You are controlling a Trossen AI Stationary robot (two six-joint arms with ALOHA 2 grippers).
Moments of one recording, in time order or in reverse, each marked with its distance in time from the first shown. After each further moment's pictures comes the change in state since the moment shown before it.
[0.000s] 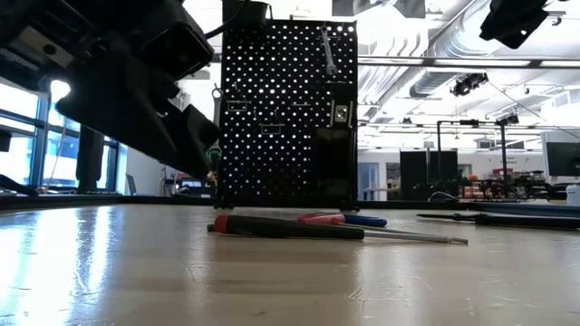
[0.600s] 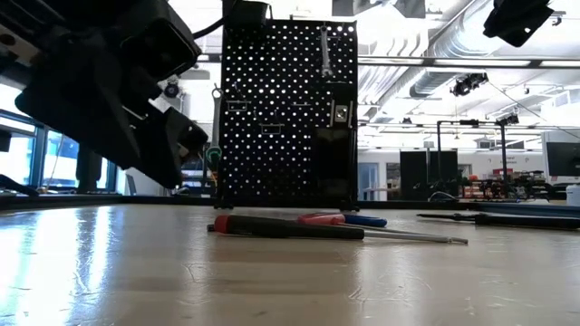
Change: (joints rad) left arm -0.057 0.000 0.000 -0.033 -0.002 -0.054; right arm 0.028 0.000 0.000 0.000 0.021 0.018
